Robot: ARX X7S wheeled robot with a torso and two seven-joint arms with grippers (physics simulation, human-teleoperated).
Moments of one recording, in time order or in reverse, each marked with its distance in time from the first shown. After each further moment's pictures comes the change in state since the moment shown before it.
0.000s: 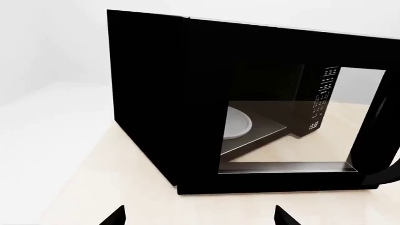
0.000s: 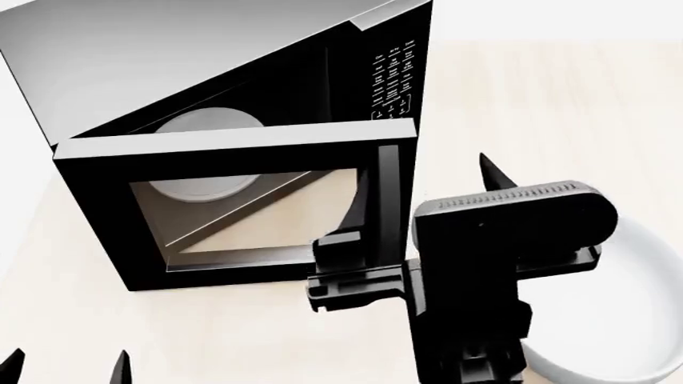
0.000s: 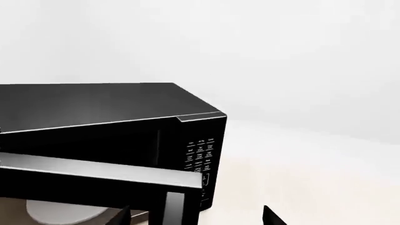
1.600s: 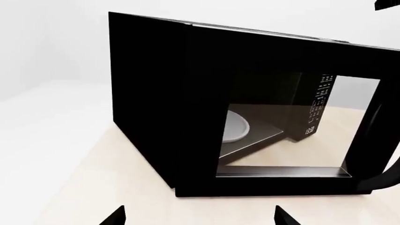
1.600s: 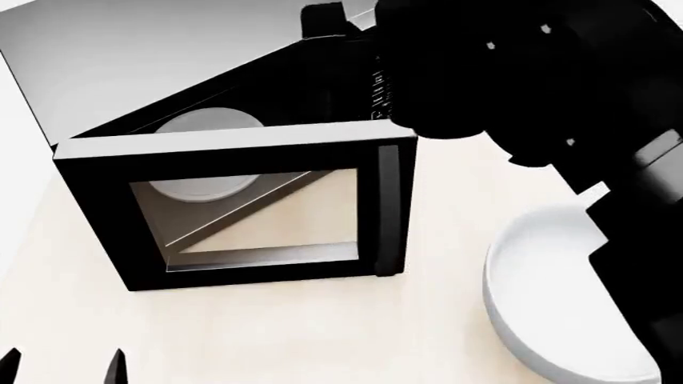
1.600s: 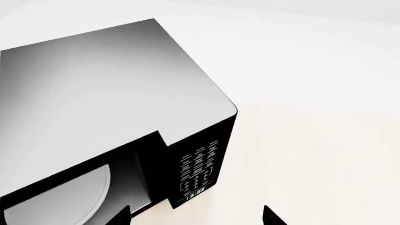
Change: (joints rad) left arm 0.007 -0.026 0.005 0.026 -0.041 0.004 -0.014; right arm 0.695 -0.495 -0.013 1.080 0.613 0.598 -0.311
